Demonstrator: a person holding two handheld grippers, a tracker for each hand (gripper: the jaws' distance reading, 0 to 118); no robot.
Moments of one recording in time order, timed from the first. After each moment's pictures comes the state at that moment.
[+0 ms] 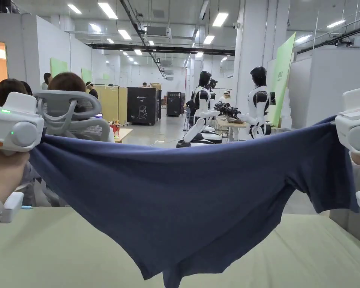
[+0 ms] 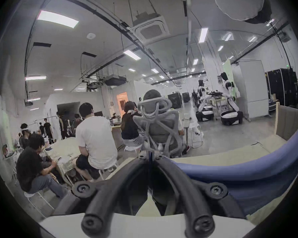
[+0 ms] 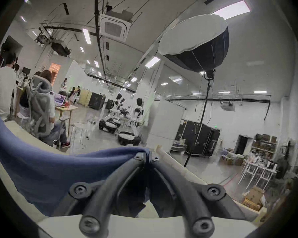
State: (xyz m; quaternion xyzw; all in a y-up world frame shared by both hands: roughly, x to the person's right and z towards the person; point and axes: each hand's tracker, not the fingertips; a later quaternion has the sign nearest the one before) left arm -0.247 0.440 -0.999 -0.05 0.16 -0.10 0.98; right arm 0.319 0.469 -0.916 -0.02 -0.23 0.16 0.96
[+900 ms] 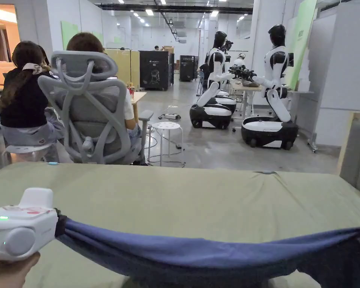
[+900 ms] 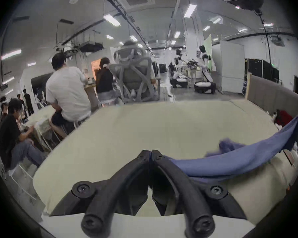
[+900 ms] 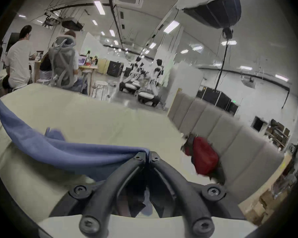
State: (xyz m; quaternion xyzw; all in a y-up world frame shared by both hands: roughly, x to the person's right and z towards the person) left arm -0.257 0.195 -0.824 -0.23 0.03 -0.05 0.97; right arm 0.354 0.171 -0.782 -0.22 -0.15 0.13 0.96
